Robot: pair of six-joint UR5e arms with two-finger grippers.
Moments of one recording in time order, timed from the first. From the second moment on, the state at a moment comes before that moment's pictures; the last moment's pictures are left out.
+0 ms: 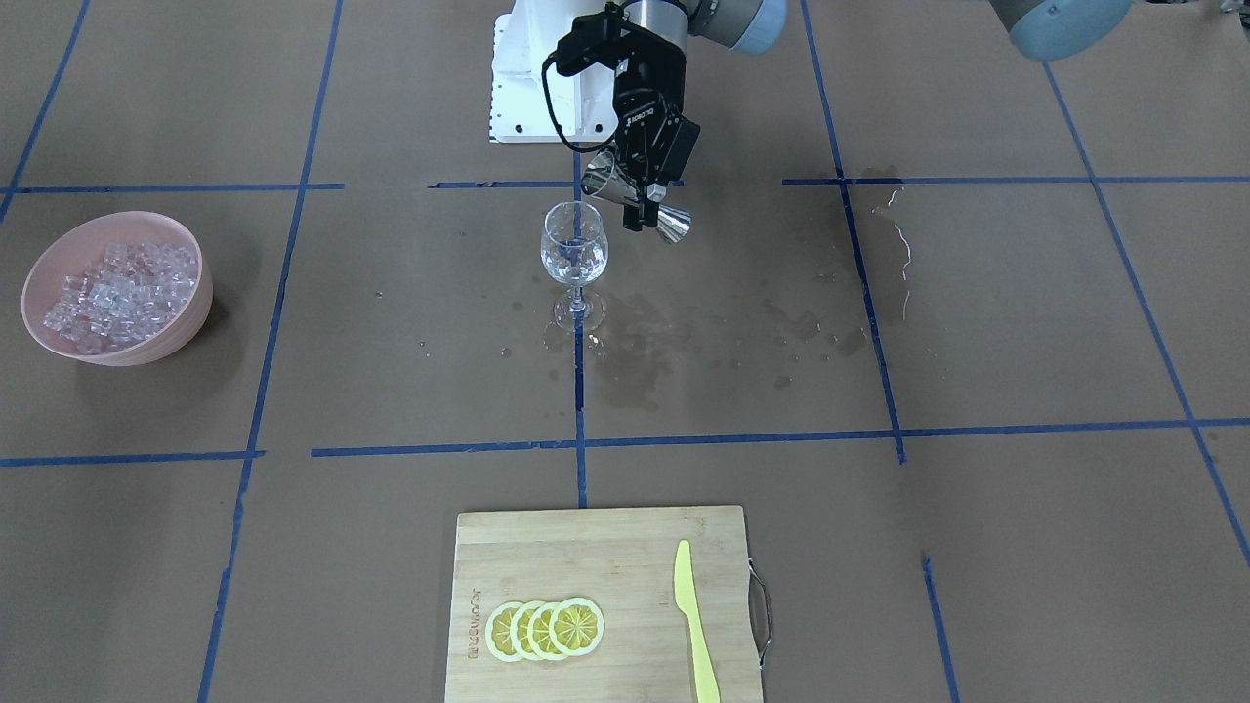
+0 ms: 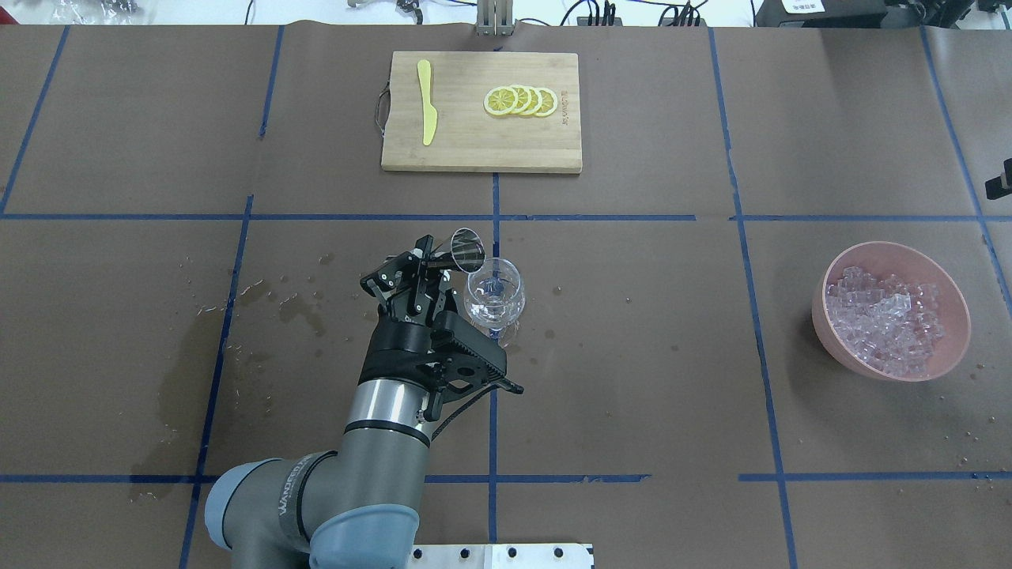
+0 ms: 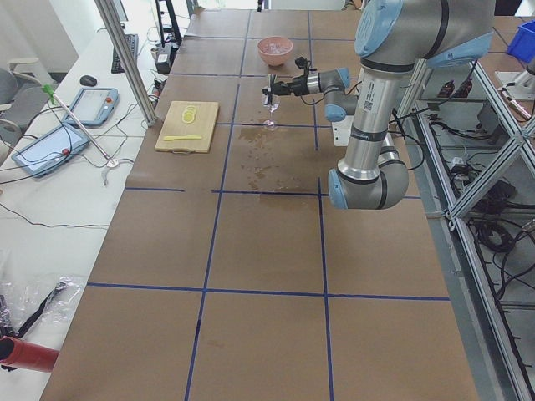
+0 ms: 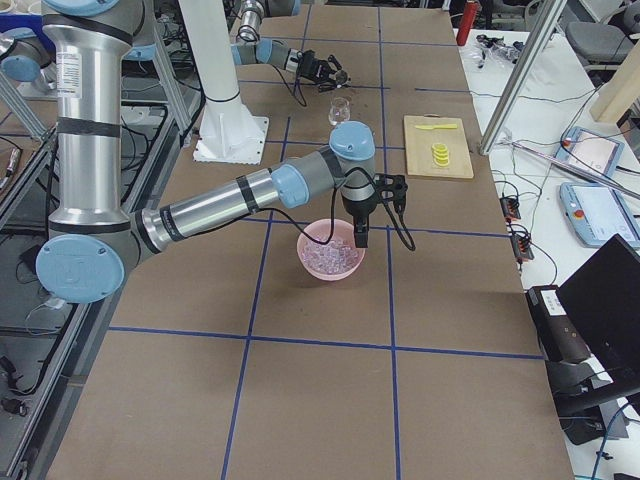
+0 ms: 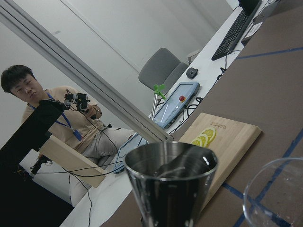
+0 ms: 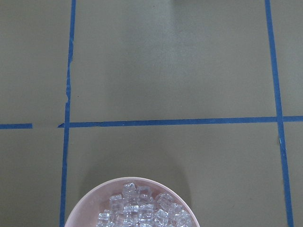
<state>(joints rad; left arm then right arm) -0.12 -2.11 -1.81 -2.03 -0.40 -0.21 1.34 -1.63 2.02 -1.48 2.31 0.53</state>
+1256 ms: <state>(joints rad) -0.13 -2.12 -1.82 -2.02 -0.39 0.13 1.32 -1.63 2.02 -1.44 2.31 0.59</state>
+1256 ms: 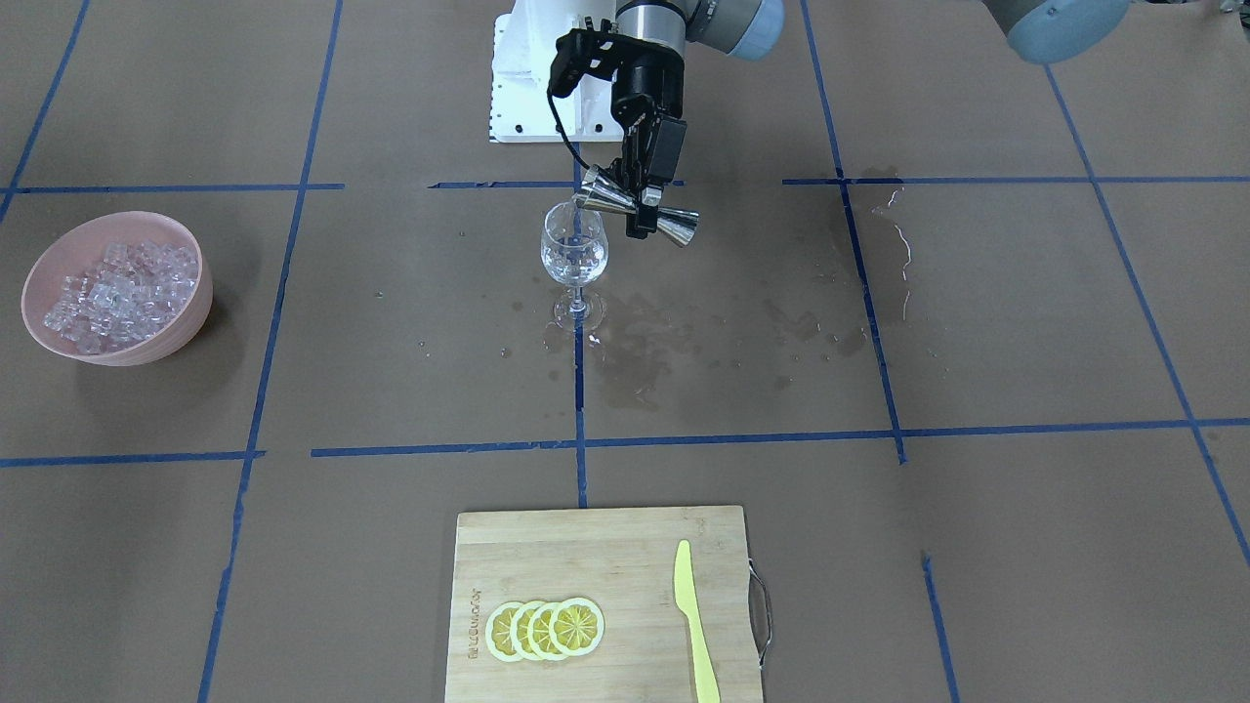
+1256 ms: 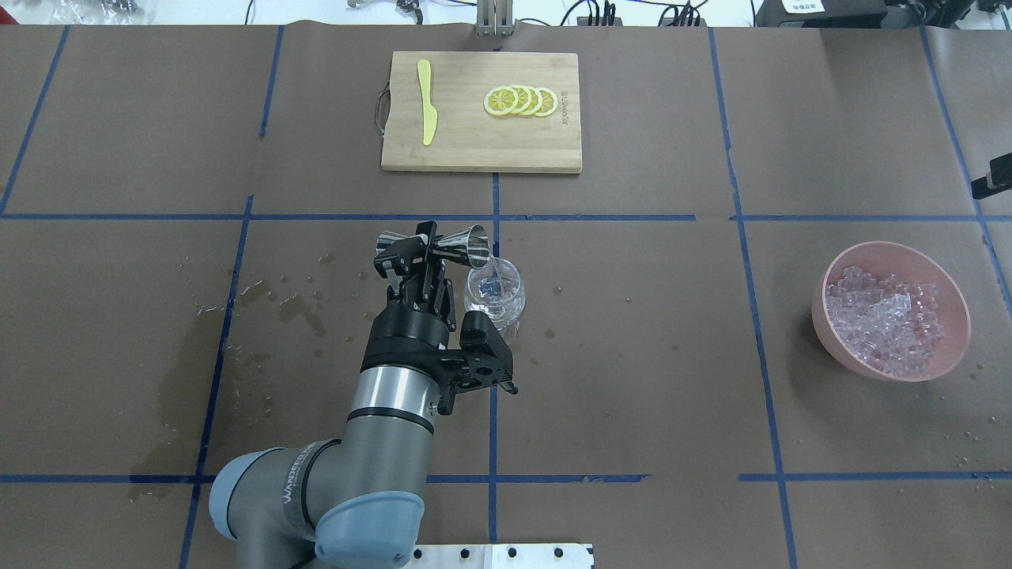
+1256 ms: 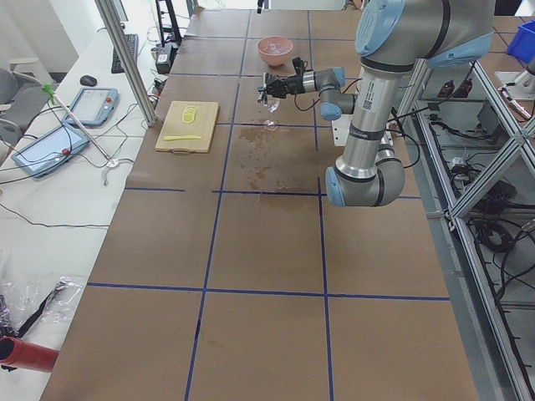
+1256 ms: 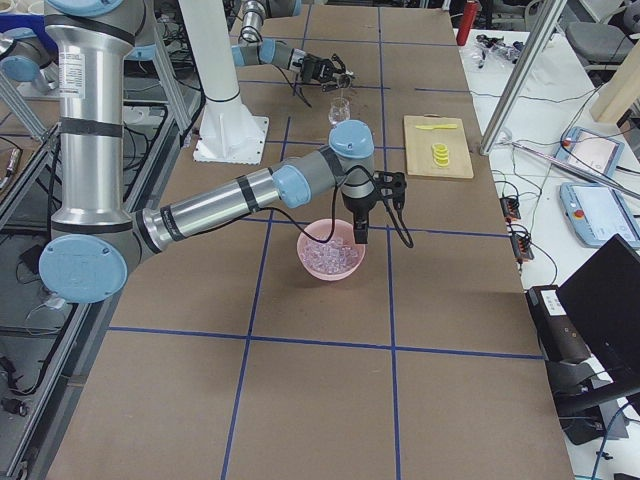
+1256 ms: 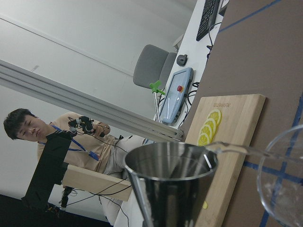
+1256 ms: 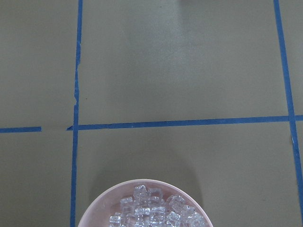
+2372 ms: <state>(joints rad) -0.13 -2.12 -1.84 -2.02 -0.38 0.49 1.31 -1.63 2.04 -1.44 2.31 0.63</state>
